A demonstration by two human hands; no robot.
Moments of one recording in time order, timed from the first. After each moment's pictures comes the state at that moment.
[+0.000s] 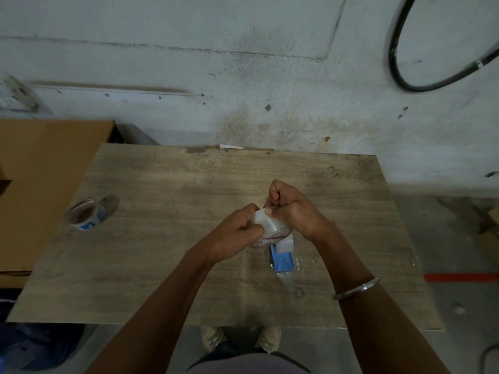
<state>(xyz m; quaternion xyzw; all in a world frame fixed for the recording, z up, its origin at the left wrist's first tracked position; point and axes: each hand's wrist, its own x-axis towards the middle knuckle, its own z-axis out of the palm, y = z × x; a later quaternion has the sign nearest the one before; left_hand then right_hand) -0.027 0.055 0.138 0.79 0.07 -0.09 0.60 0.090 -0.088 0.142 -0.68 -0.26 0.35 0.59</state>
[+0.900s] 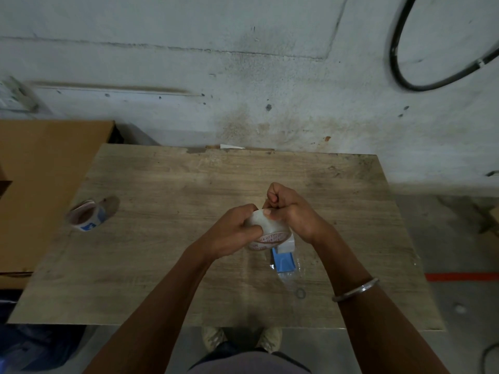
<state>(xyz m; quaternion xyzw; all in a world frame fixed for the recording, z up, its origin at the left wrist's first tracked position) -0.024 0.062 0.143 0.81 0.06 -0.09 0.58 0.088 -0.084 0.134 -0.68 -0.26 0.36 0.59</state>
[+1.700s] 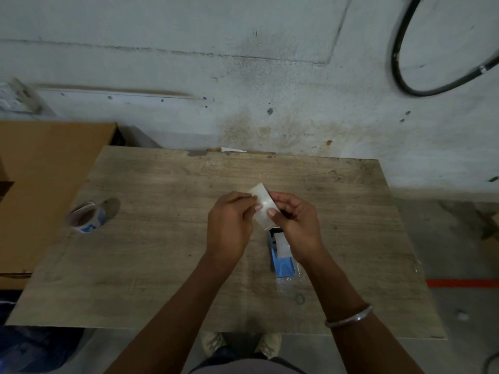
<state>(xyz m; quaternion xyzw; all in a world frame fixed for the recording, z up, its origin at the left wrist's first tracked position) -0.011 0.043 0.134 0.89 0.15 0.29 0.31 0.056 -0.088 0.125 -0.70 -0.12 0.16 0.69</state>
